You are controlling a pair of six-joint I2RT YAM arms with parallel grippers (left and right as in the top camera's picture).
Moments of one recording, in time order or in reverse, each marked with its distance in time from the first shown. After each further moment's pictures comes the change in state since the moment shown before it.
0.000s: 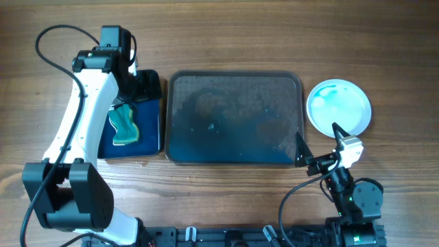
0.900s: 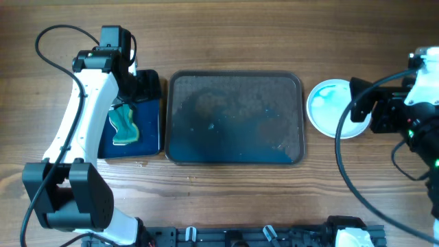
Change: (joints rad) left arm 0.000 0.000 0.000 0.000 -0.004 0.000; right arm -0.133 0.990 1.616 -1.171 0.043 -0.092
